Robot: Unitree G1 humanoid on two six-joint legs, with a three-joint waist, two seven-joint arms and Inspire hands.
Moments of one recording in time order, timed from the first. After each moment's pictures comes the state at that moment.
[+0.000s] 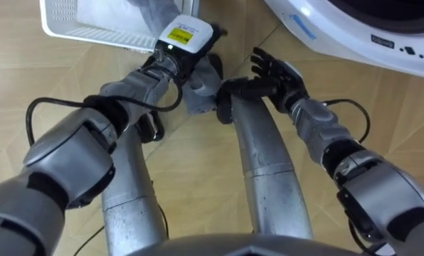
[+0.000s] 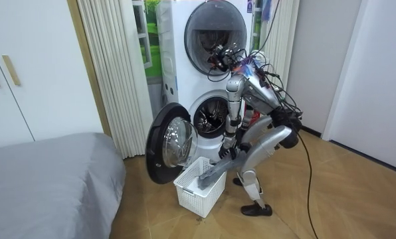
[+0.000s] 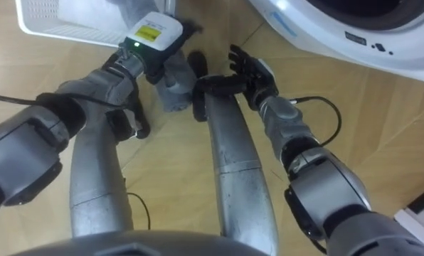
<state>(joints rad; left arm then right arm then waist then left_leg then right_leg) -0.79 0.24 -0.87 1.18 0.71 -0.24 0.31 -0.55 -0.19 0.48 1.21 0.66 -0.24 0.15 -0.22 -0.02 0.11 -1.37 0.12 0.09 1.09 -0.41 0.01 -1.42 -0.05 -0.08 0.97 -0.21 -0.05</state>
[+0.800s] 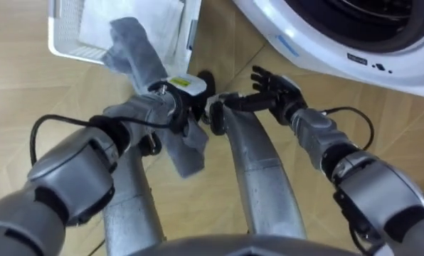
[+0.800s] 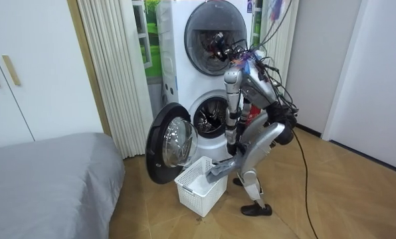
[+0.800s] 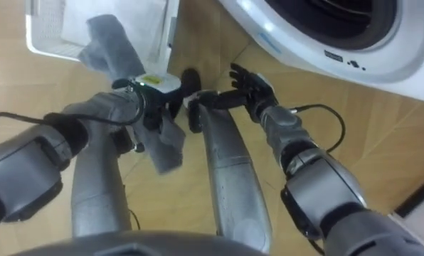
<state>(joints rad) -0.67 0.19 -0.93 1.18 0.66 -0.22 -0.03 -0.54 -0.17 0.52 1.33 0.60 -0.22 0.18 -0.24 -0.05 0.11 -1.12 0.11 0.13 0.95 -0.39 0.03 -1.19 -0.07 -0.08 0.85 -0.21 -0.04</state>
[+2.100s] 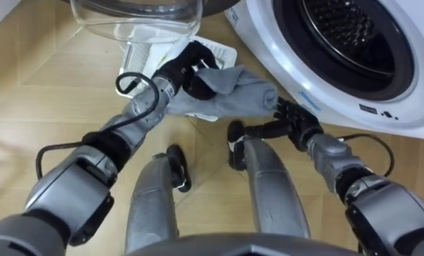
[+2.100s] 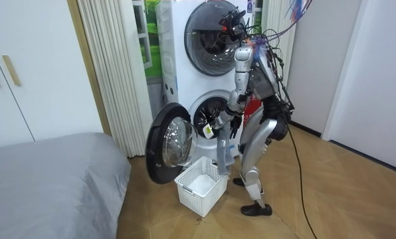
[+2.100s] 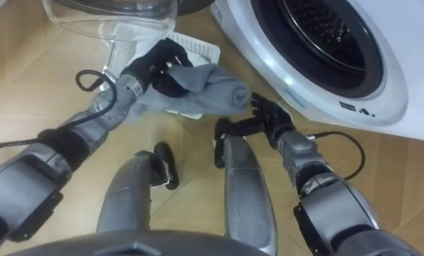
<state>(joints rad) -0.52 0.19 -0.59 0.96 -0.21 -0.26 -0.07 -0.43 -0.22 0.41 1.28 0.42 -0.20 0.14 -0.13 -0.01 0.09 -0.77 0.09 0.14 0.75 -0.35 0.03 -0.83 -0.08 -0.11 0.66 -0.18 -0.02</state>
